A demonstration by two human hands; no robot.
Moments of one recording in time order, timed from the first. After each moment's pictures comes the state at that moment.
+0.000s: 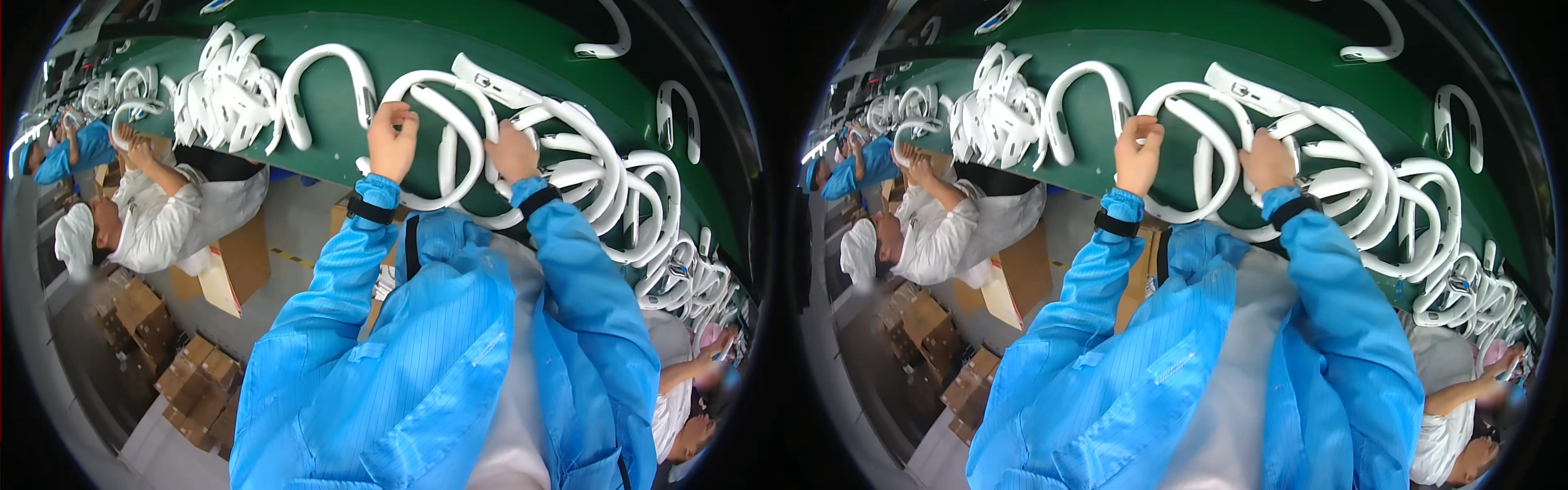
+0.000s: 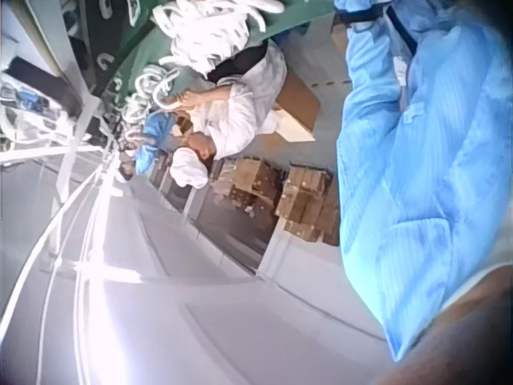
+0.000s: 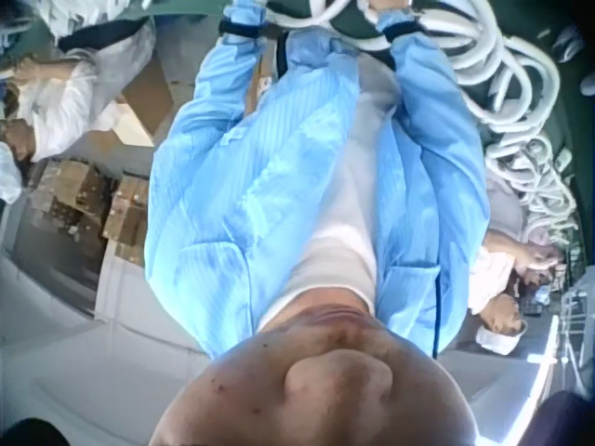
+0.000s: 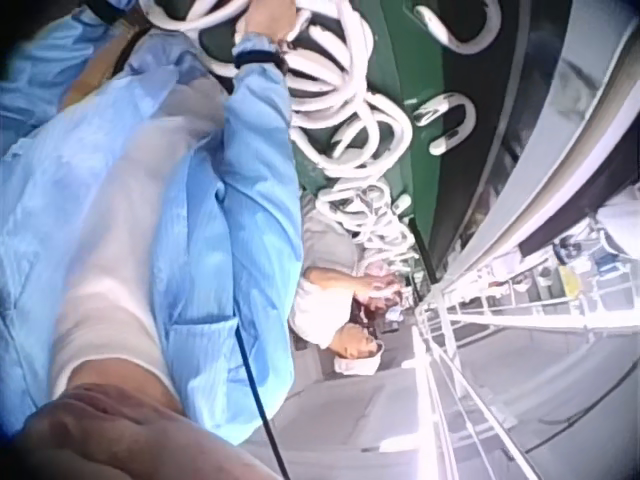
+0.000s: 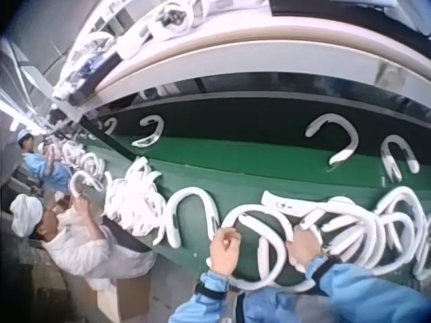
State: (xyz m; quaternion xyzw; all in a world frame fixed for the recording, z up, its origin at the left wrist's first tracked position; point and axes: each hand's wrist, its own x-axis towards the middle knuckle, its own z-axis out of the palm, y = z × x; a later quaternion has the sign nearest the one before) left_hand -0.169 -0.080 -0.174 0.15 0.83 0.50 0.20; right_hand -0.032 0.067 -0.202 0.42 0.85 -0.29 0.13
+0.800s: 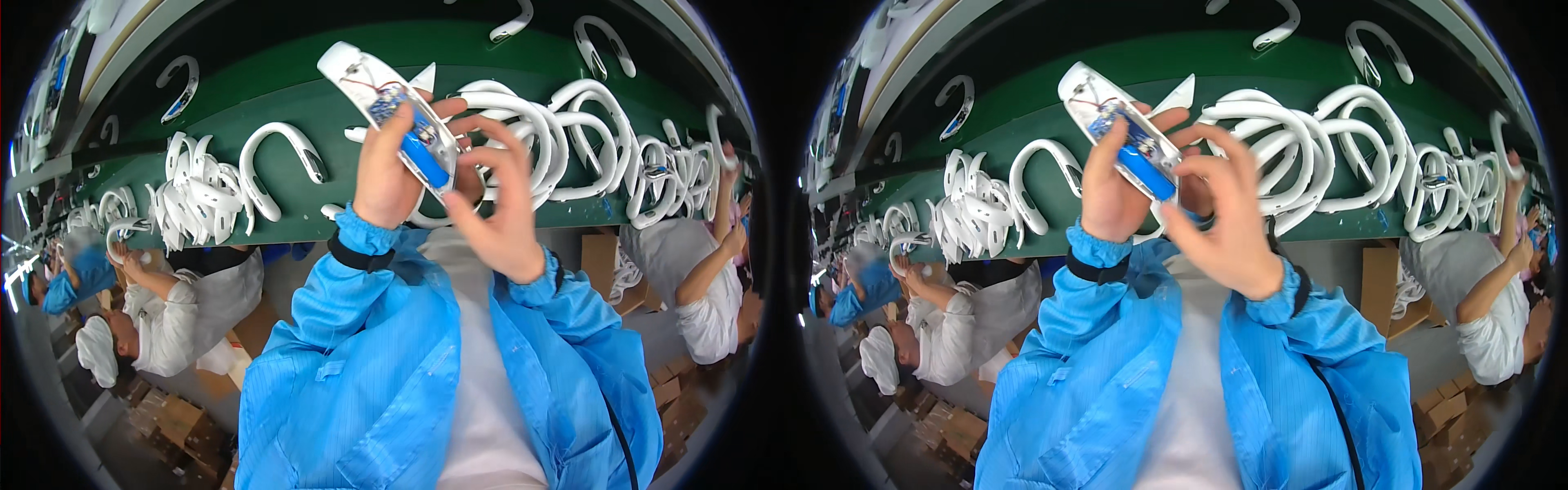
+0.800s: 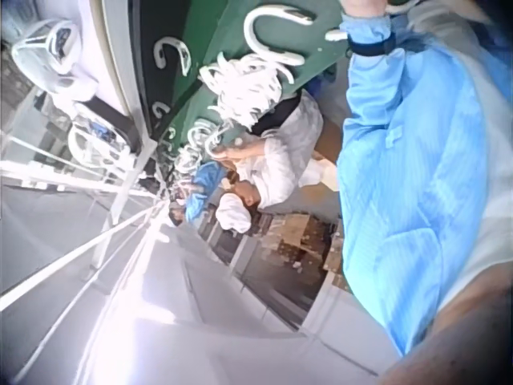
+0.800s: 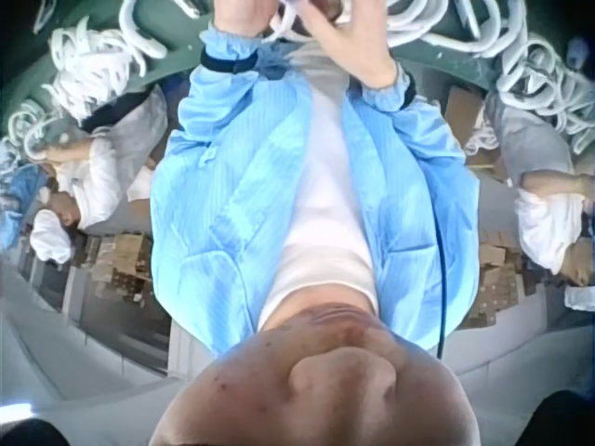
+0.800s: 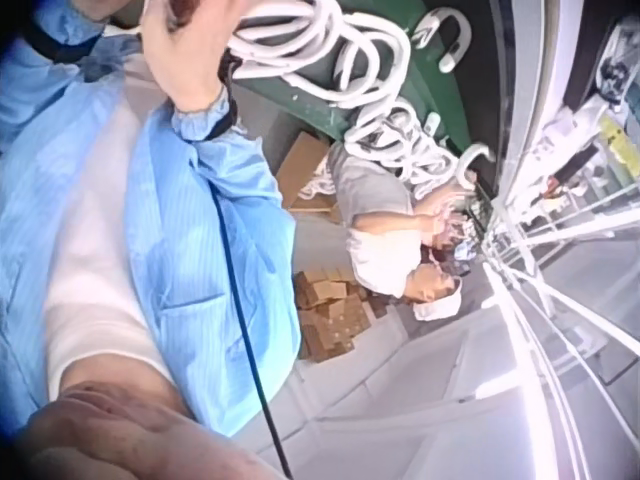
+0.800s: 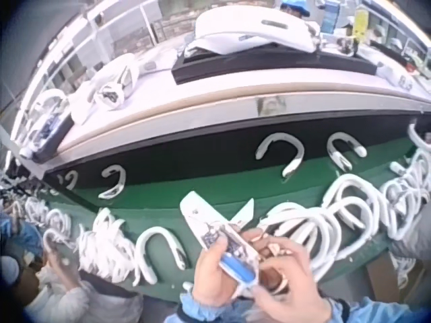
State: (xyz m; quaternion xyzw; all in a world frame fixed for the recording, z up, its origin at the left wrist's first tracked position) left_hand -0.111 -0.015 -0.021 0.10 0.34 0.72 0.60; right_hand 0.027 0.014 -0.002 0.31 0.79 -0.41 -0.34
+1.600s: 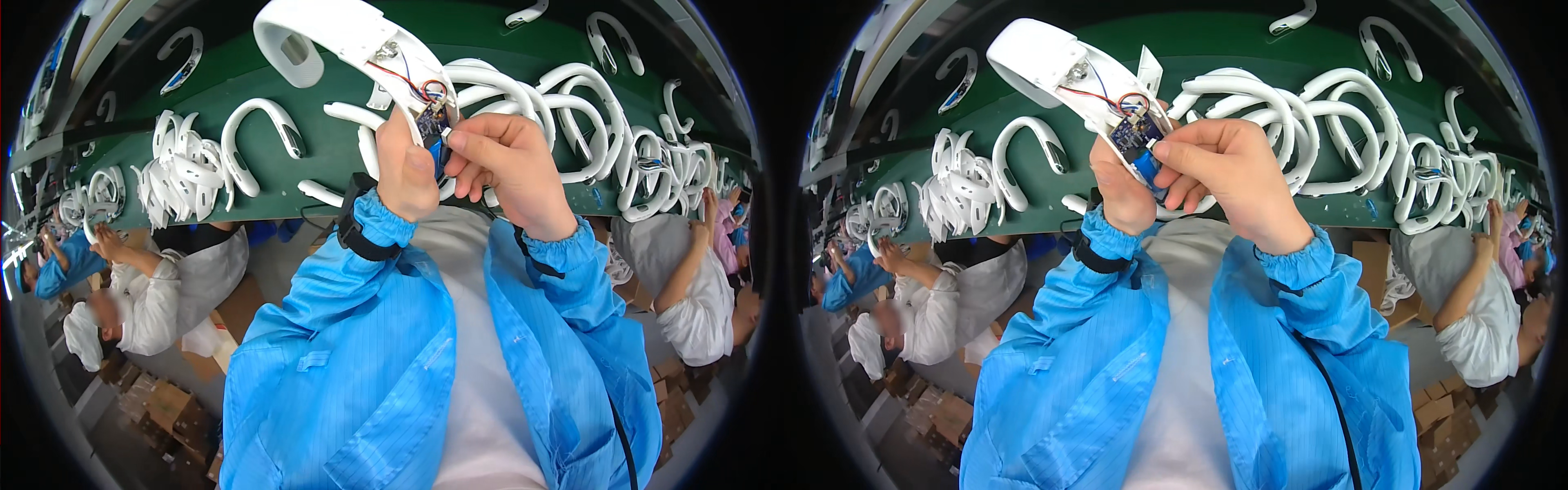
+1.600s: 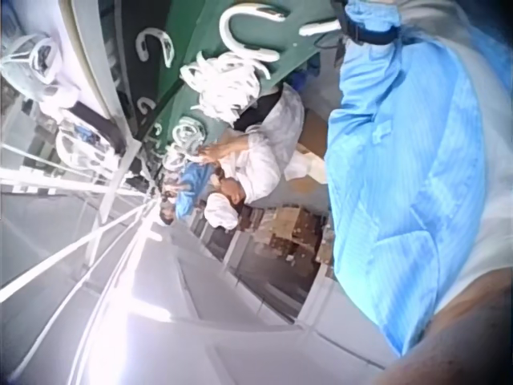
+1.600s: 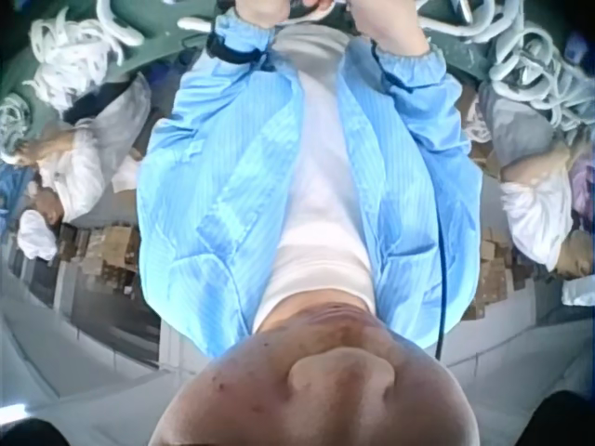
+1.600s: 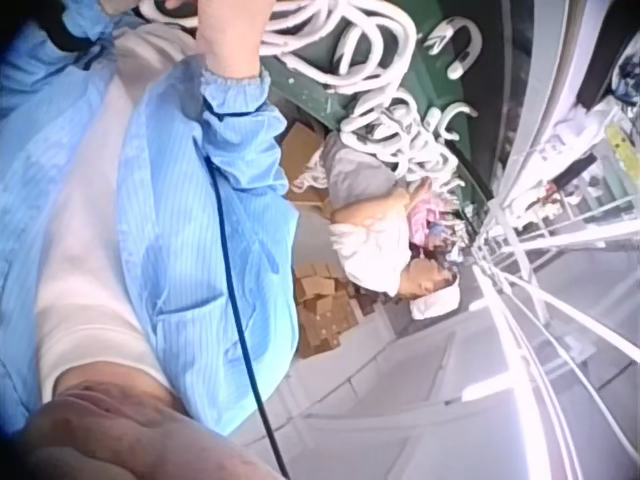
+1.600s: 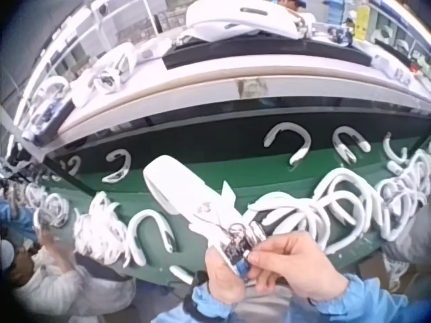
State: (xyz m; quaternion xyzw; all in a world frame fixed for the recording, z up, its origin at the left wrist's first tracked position) left_hand -0.056 -0.026 -0.036 0.38 0.52 0.67 0.37; right_hand 0.059 0.049 0.021 0.37 0.44 -0.81 -0.12
